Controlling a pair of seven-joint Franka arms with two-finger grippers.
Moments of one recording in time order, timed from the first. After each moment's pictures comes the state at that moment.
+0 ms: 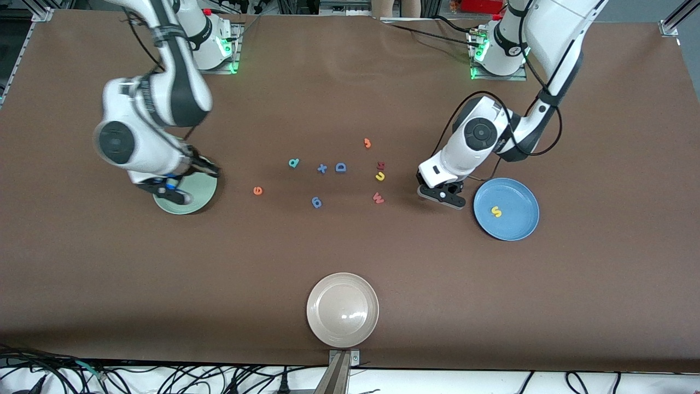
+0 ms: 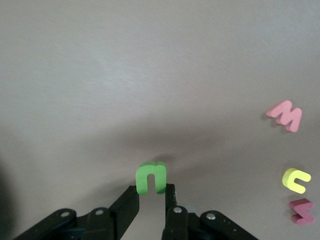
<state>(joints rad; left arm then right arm) -0.06 0.44 -0.38 -2.12 0.13 2.54 -0.22 0.71 0.27 -0.57 -1.94 0.20 1.89 0.41</state>
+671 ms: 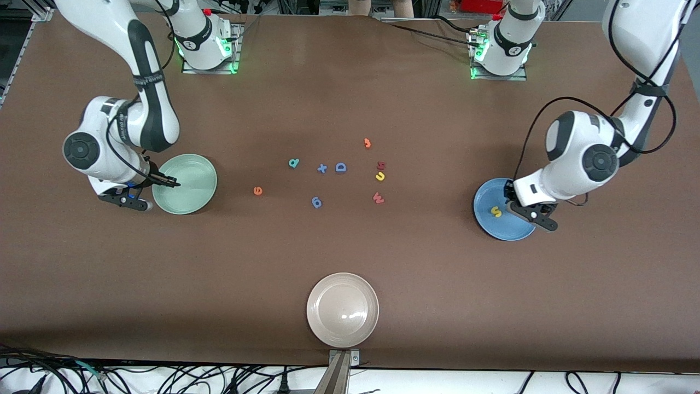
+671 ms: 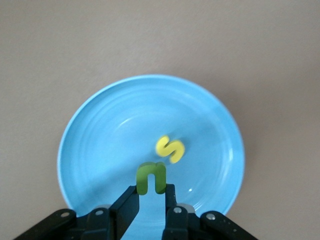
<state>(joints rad) 0.32 0.39 -0.38 -2.07 0.13 2.34 0.36 0.67 0.43 -0.69 -2.17 0.21 2.33 0.10</state>
